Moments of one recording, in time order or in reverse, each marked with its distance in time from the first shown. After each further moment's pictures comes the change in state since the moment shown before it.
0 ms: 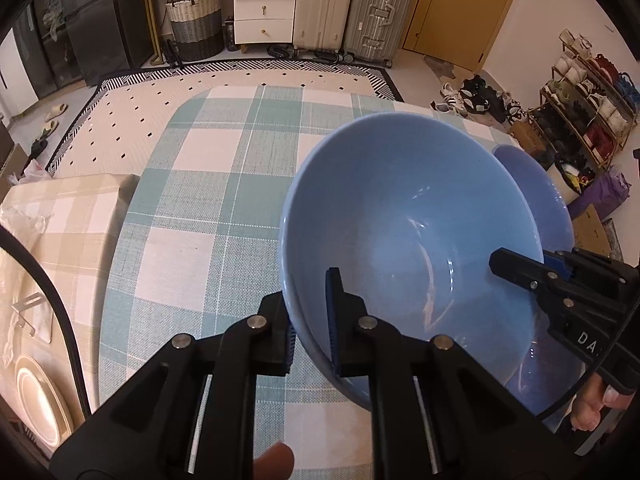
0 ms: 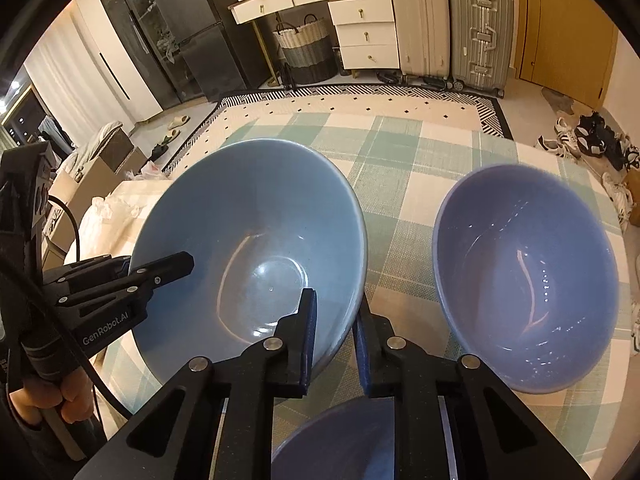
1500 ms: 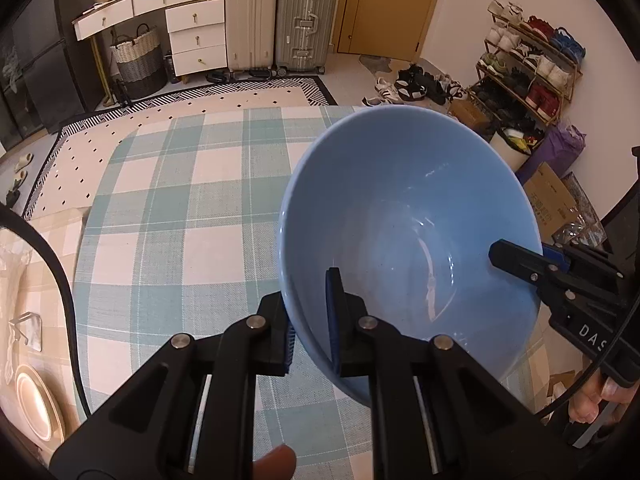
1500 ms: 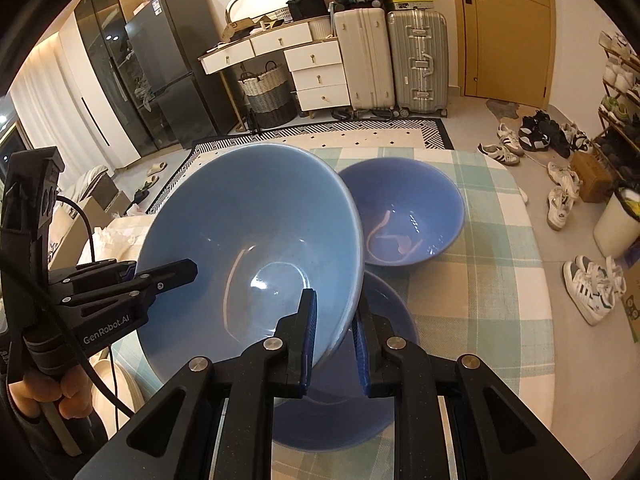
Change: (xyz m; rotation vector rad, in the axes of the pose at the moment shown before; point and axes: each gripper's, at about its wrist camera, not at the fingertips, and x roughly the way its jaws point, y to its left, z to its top) left arm -0.094 -0.143 -0.064 0.185 -0.037 -0.107; right arm -0.153 -0.043 -0.101 0.110 -0.142 -0.102
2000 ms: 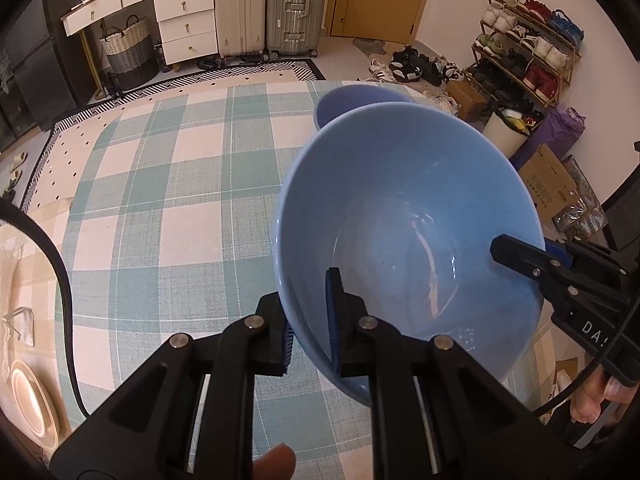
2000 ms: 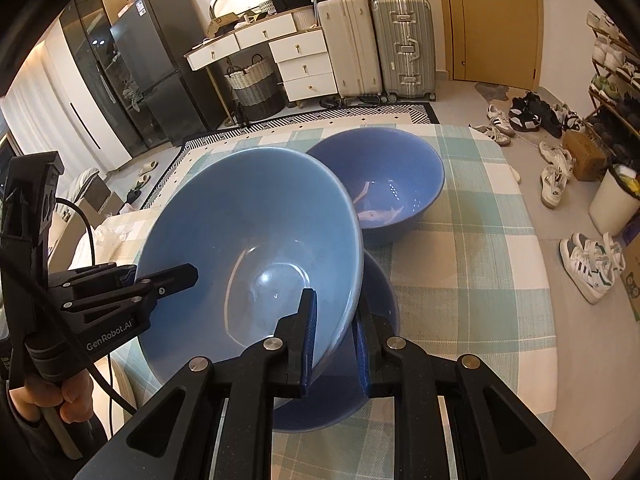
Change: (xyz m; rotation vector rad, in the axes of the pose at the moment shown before) left arm 0.030 -0.015 -0.017 0.026 0.058 -0.006; right arm 0.010 -0.021 -0.021 0.046 0.034 -0.013
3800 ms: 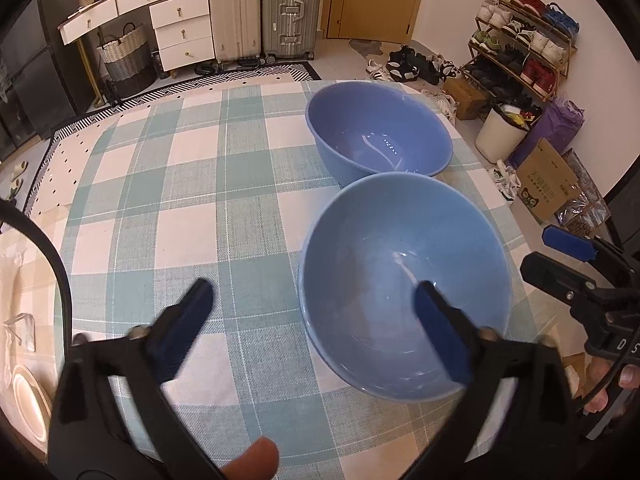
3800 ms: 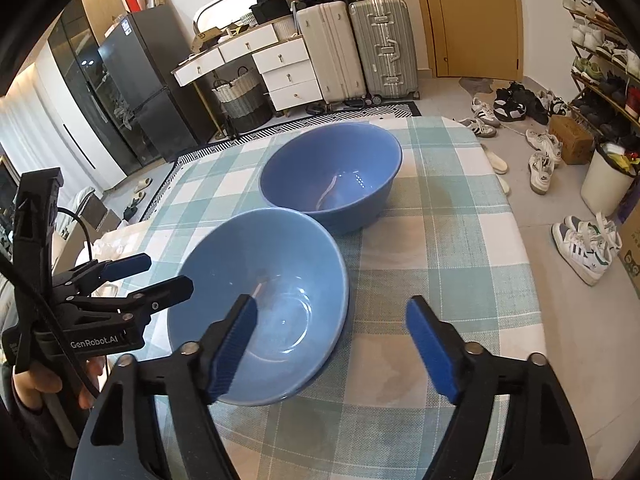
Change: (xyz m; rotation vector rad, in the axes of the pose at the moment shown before) left arm 0.001 -0.006 -0.007 0.030 -0.018 0.005; right arm -0.012 -0.037 -0.020 0.059 -0.039 0.001
